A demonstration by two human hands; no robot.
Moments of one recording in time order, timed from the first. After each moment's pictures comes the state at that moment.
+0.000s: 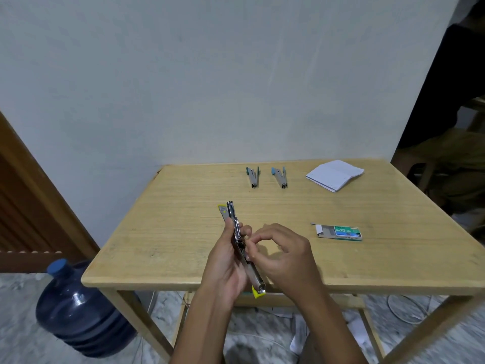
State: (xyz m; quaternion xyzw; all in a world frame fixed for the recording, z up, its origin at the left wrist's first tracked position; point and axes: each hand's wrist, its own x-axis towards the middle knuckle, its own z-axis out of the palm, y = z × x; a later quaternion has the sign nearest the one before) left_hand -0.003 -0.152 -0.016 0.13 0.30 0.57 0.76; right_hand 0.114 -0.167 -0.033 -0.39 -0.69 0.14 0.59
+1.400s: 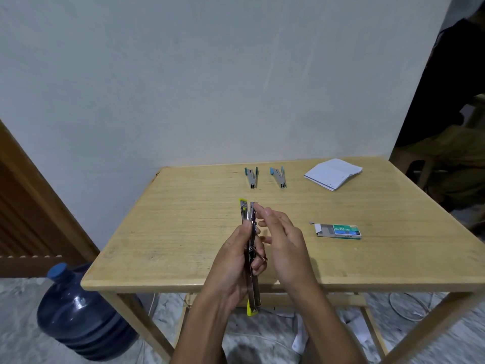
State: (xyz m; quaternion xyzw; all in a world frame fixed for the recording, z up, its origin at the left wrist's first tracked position) left_hand 0.002 -0.163 -0.015 0.35 0.35 0.51 0.70; right_hand 0.099 -0.177 0.009 -0.46 -0.45 0.49 0.59
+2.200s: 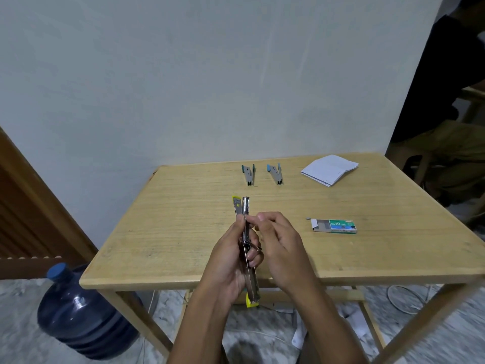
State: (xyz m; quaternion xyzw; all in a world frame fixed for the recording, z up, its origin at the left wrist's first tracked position) left_hand 0.006 -0.162 -0.010 0.28 0.36 0.53 0.72; right_hand 0.103 -0.181 -0.005 -0.47 -0.54 0.40 0.57
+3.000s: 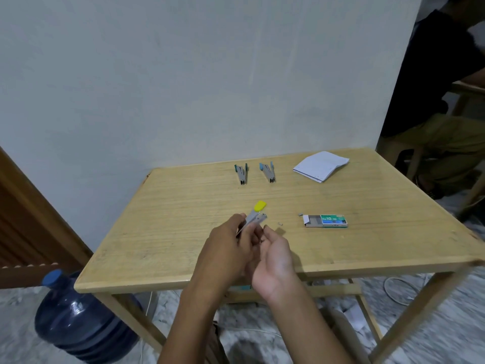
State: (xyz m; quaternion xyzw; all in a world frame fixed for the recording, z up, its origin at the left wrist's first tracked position) left_hand -0.003 -0.165 -0.002 0.72 0.57 0.34 0.21; right_hand 0.088 -0.170 -0.019 -0.25 0.03 0.76 0.60
